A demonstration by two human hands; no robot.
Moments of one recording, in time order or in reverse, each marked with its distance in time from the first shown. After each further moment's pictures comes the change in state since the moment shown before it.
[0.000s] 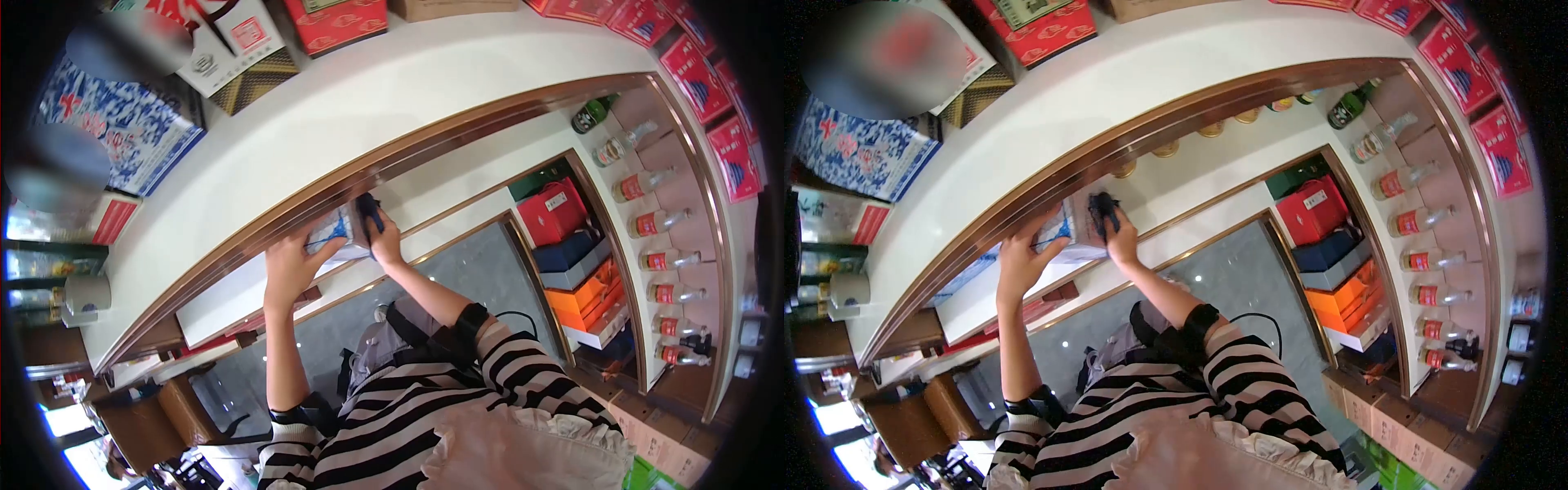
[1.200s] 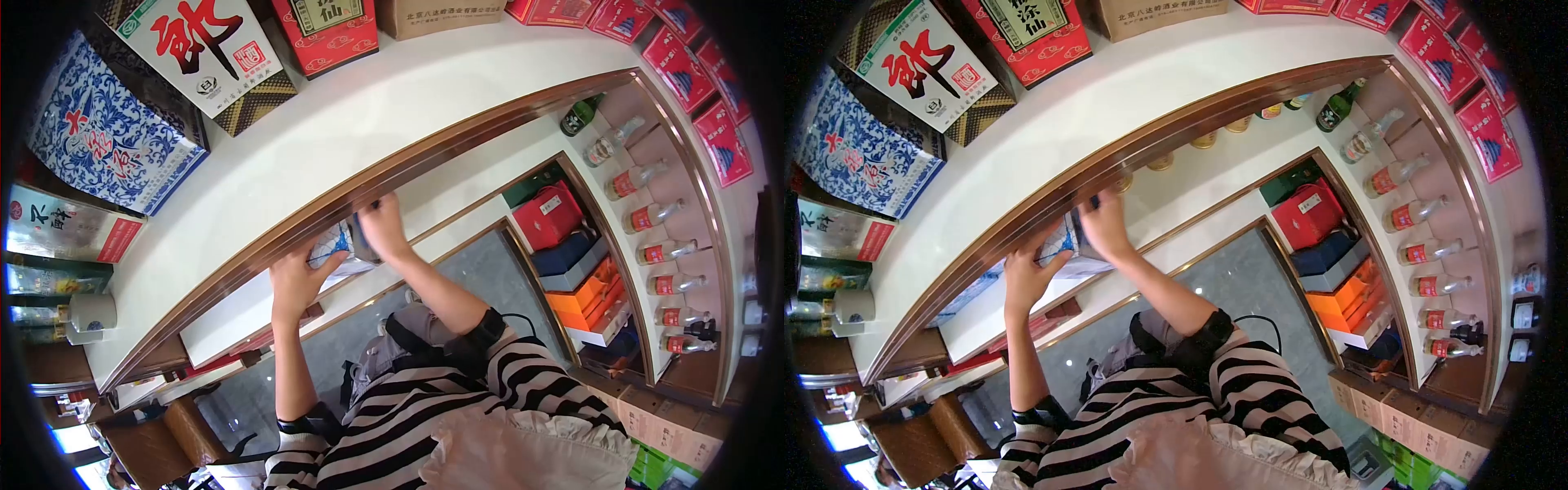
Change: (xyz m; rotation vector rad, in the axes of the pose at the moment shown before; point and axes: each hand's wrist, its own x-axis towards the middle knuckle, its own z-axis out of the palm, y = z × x) left_hand -0.001 0.001 0.001 0.043 0.075 0.027; right_hand 0.034 -0.141 -0.003 -0.011 -0.098 -0.173
